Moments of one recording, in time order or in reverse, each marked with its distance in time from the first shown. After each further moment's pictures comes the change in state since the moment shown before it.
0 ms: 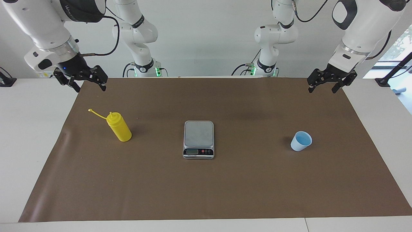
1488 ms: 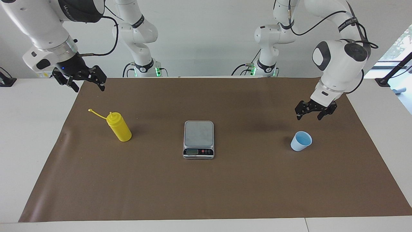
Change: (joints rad) left arm 0.003 0.086 0.002 -0.337 0.000 0.499 0.000; right arm -0.004 0.000 -0.007 0.000 0.000 0.000 0.000
